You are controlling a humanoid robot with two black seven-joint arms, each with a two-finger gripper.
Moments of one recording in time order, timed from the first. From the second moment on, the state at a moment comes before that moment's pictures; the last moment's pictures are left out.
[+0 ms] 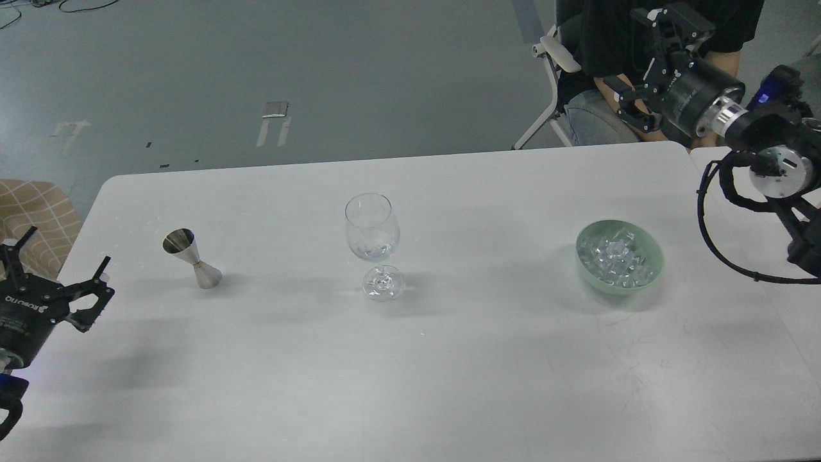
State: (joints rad) left arm 0.13 0.48 -1.83 -1.16 0.02 -0.49 0.27; right arm 0.87 -0.51 0.75 0.74 -0.40 0.42 0.11
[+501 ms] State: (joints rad) left arm -0.34 0.51 -1.67 -1.11 0.33 -0.39 0.26; right arm 0.66 -0.89 0.69 1.25 -0.98 0.23 0.14
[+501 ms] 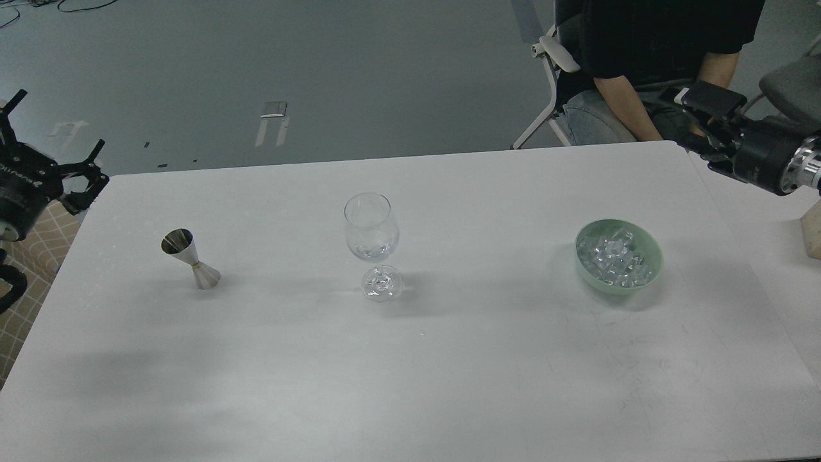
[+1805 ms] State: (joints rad) left arm -0.57 0.41 -1.46 -1.05 0.71 -0.37 0.21; right arm 0.35 -0.63 0.67 1.07 -1.99 -0.24 0.28
